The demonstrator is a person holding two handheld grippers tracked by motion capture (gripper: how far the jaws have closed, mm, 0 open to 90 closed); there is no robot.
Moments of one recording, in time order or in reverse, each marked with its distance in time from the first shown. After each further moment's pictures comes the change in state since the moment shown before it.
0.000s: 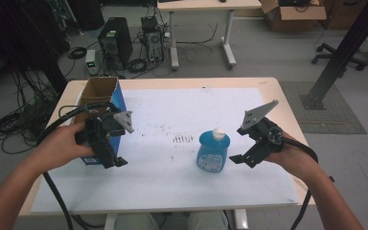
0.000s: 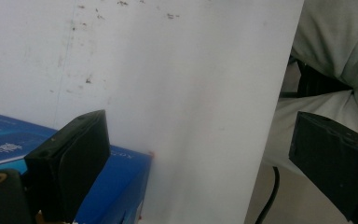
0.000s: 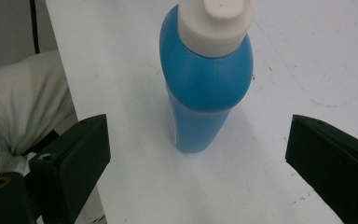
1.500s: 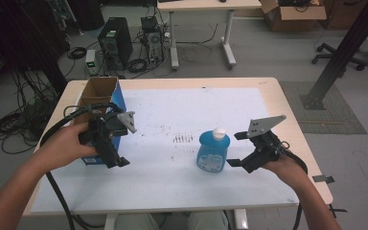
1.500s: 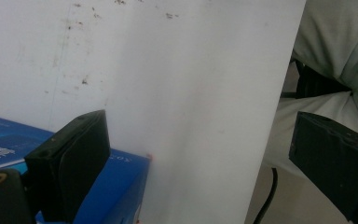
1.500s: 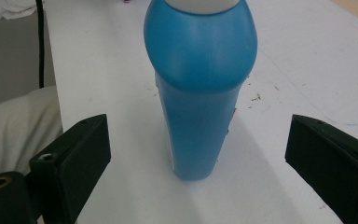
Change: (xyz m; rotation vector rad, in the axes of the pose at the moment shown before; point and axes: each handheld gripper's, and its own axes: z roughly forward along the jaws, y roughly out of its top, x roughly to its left) left arm 0.002 0.003 0.007 0.004 -0.011 -0.007; right arm -0.007 -0.041 0.030 -0.218 0.024 0.037
